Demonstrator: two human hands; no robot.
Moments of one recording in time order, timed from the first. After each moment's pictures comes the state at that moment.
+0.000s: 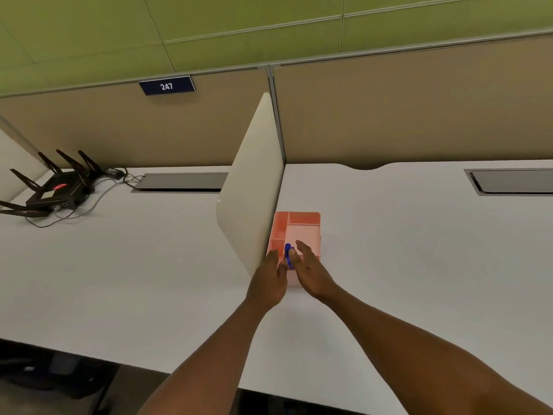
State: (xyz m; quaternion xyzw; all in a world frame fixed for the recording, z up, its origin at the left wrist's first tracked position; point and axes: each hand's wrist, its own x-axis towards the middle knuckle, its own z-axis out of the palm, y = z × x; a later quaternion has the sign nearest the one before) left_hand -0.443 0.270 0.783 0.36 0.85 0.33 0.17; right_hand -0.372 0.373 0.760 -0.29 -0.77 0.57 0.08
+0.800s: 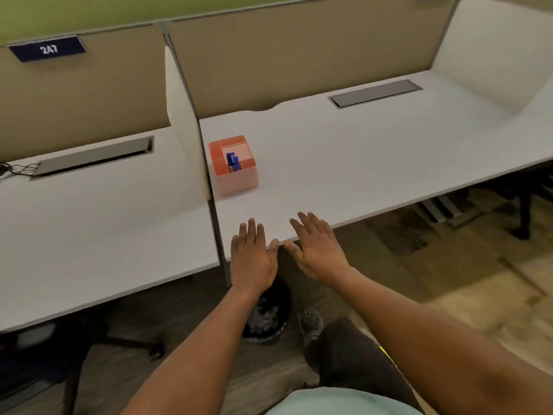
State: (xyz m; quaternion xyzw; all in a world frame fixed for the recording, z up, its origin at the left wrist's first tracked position) left_hand -0.285 0.028 0.751 0.56 0.82 0.12 0.07; right_hand -0.131 0.102 0.762 -0.44 -0.89 0.12 0.07
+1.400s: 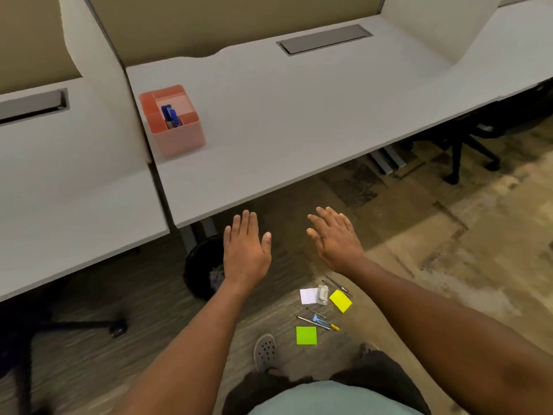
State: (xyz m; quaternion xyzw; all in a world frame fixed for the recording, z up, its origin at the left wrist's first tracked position) left_hand -0.199 0.000 0.721 0.59 0.78 0.14 0.16; right_hand 0.009 0.066 0.716 -0.54 -0.83 0.12 0.04
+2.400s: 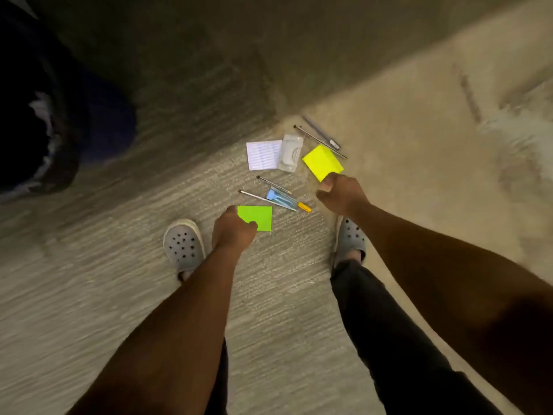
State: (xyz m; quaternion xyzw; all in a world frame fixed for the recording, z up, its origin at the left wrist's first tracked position) left_hand 0.029 -0.027 0.133 0.27 0.82 -0.10 0.49; right_hand 0.239 0.079 0.124 -0.65 -0.59 0.42 -0.23
